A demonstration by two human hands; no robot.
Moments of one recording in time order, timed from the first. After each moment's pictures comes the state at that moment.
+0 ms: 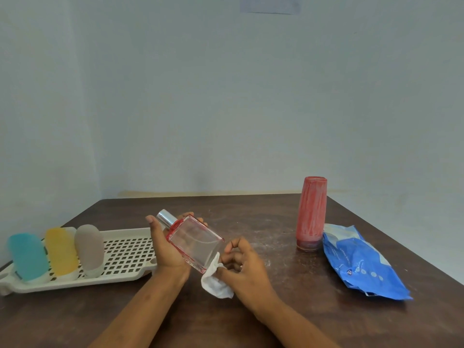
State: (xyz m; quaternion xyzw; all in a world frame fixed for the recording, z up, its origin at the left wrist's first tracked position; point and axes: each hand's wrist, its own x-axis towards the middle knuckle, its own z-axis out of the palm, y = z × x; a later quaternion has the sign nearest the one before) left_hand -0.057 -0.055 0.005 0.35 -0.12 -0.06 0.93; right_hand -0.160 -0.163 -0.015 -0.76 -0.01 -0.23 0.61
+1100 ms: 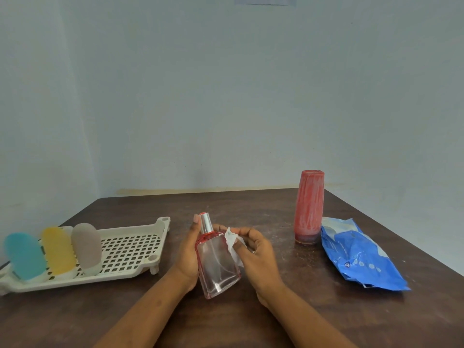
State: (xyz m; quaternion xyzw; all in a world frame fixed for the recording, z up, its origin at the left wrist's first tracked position) left_hand -0.073 -0.067 -0.004 0.50 -0.26 -0.24 0.79; right_hand -0.155 -0.180 -0.012 -0.65 0.02 -0.30 0.70
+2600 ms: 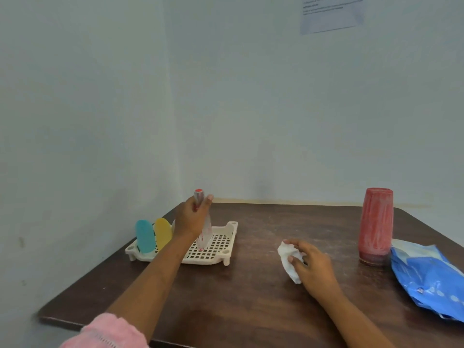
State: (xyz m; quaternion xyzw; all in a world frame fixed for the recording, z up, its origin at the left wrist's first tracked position) left_hand -0.035 0.052 0.060 0.78 -0.13 0.25 0.56; right_hand -0.148 -0.197 -0.027 -0.86 -0.01 -0.31 0.41
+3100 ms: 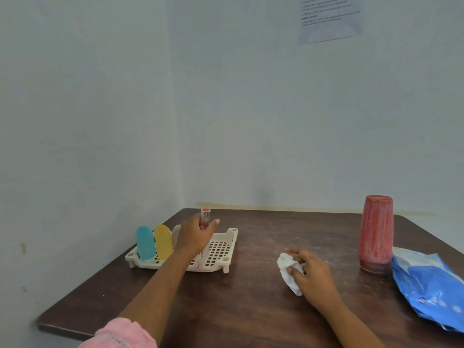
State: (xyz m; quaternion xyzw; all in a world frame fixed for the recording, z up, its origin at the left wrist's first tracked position) left_hand -0.017 0.054 0.035 0.87 -0.11 0.25 0.41; right_hand -0.147 -0.198 -0.026 -0.87 0.00 -0.29 0.40
